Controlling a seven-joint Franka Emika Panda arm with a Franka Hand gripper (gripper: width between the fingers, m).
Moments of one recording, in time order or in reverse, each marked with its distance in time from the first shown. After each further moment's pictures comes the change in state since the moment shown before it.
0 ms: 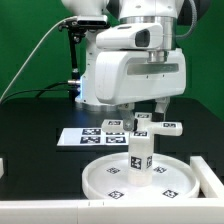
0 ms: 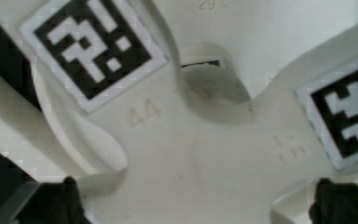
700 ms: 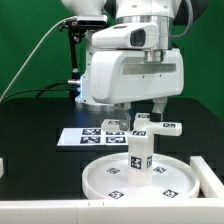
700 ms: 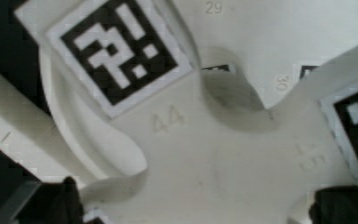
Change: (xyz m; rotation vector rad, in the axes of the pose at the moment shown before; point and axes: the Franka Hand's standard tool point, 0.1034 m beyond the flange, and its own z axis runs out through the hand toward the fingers) arm -0.003 0.004 -0.001 -0.004 0.005 0.025
